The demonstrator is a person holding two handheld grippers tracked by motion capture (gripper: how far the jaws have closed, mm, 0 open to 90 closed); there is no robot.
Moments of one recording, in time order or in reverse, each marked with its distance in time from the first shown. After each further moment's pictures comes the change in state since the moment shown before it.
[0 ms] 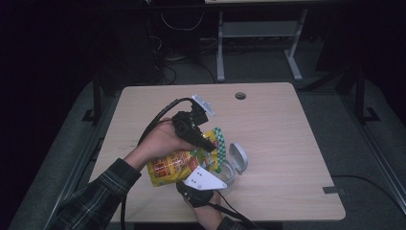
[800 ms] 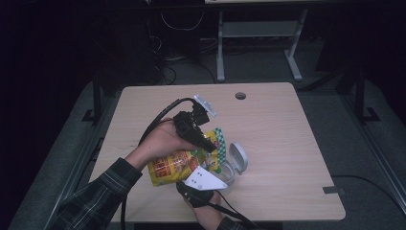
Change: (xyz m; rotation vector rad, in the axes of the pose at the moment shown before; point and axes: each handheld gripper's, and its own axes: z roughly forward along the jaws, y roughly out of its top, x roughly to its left) left arm 0.000 0.002 0.002 0.016 0.000 -0.004; right arm 0.000 0.000 0.000 -0.005 0.002 0.002
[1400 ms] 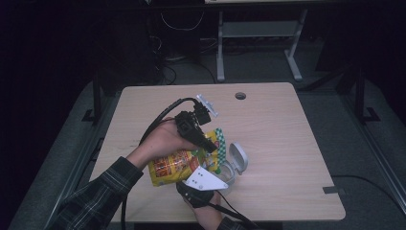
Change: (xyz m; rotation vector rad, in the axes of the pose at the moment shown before) left arm -0.001 0.004 0.002 0.019 0.003 -0.017; right arm 0.001 0.001 -0.001 -0.013 0.011 0.013
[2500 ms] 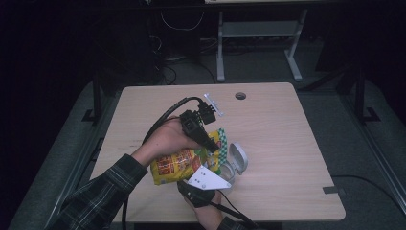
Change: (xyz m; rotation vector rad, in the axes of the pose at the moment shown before) left arm 0.000 0.011 0.007 0.048 0.007 -0.032; right arm -0.002 0.002 -0.003 -0.026 0.010 0.027
